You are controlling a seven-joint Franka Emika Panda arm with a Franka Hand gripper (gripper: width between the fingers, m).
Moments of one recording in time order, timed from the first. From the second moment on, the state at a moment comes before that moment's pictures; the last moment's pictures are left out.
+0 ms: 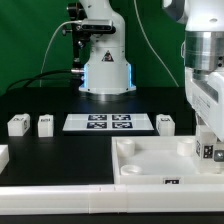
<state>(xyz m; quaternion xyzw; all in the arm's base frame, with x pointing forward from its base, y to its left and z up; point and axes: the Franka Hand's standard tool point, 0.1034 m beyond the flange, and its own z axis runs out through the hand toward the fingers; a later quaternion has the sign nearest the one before) 0.608 0.121 0.060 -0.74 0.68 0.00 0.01</state>
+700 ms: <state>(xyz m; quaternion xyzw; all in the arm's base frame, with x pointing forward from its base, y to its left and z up) 0.608 0.112 0.059 -0.94 0.34 -0.01 0.01</state>
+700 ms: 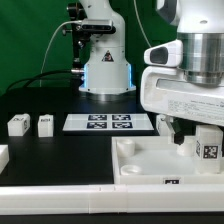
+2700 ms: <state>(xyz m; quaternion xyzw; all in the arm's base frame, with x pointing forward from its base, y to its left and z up) 0.612 0.106 0.062 -0.99 0.15 -0.02 -0.01</state>
